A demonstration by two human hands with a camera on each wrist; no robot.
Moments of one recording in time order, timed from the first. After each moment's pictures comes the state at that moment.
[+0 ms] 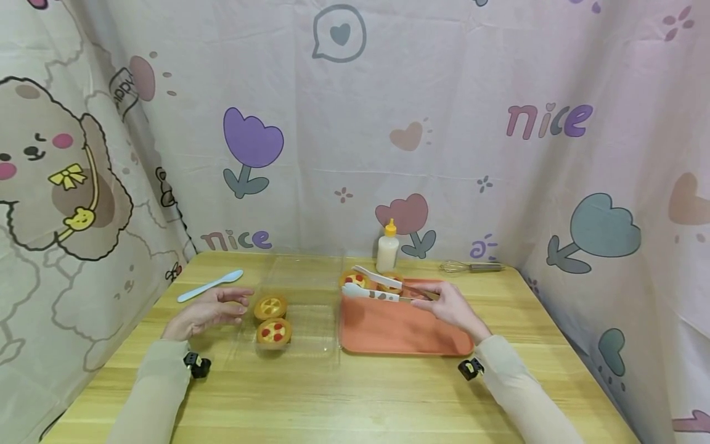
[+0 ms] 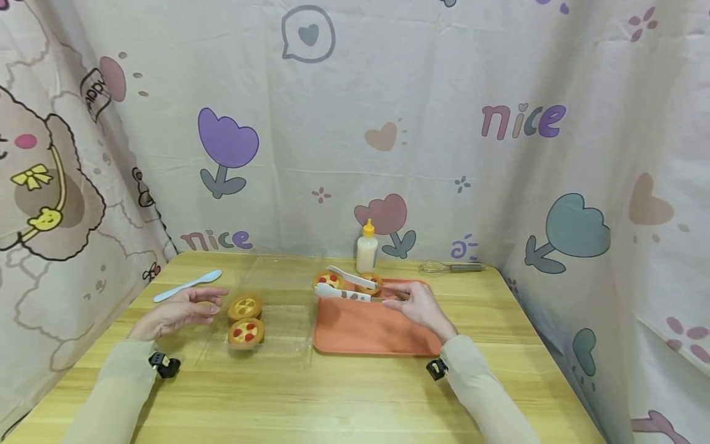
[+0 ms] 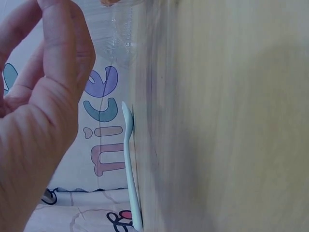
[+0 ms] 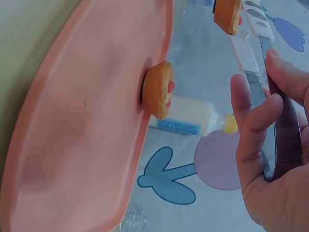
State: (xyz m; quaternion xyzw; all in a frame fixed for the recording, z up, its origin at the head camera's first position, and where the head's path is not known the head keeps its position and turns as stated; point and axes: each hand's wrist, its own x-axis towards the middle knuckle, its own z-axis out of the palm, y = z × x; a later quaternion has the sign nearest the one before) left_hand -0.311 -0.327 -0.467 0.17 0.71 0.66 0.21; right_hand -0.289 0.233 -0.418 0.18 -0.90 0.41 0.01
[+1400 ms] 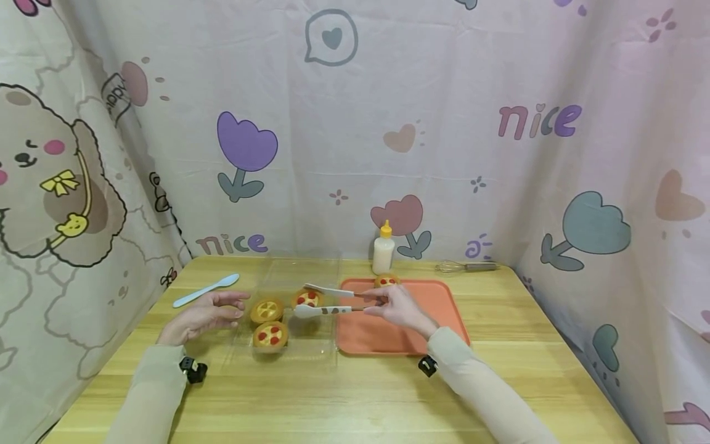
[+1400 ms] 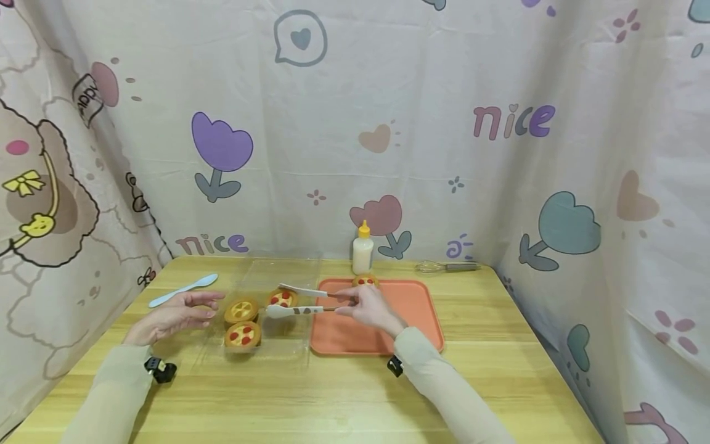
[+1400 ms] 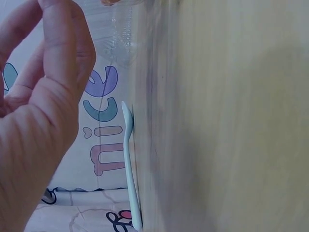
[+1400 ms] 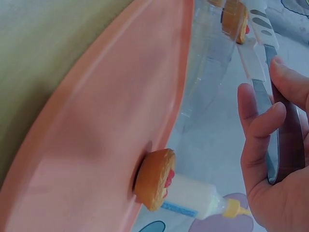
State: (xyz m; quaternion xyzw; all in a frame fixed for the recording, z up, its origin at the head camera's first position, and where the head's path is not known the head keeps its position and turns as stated) left_hand -0.311 -0.327 -0.466 0.19 0.71 0.65 0.20; right_hand -0.300 0.146 -0.431 0.26 -0.90 0.36 0.01
